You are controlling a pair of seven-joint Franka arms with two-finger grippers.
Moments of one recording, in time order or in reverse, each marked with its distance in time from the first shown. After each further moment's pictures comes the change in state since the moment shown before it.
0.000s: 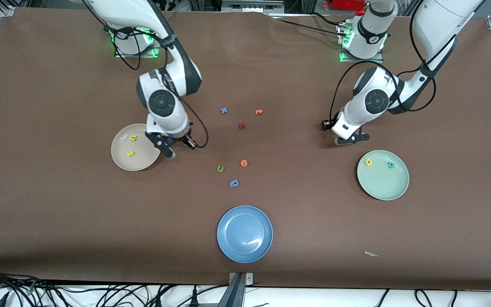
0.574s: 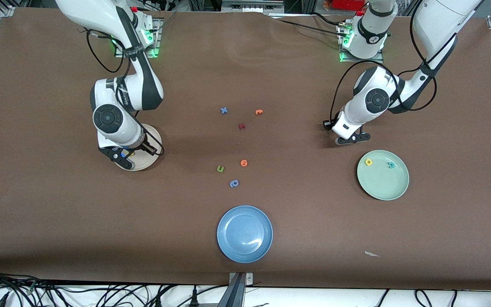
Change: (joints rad) left arm 0.000 -0.006 0.000 -0.002 0.000 0.000 0.000; right arm -0.025 0.017 -0.186 -0.030 0.000 -0.052 -0.341
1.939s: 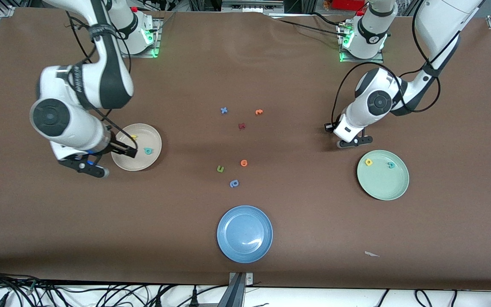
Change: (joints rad) left arm 0.001 -0.006 0.000 0.121 0.000 -0.142 -0.002; right arm -0.004 -0.044 -0.142 0.403 0.004 -0.440 -0.385
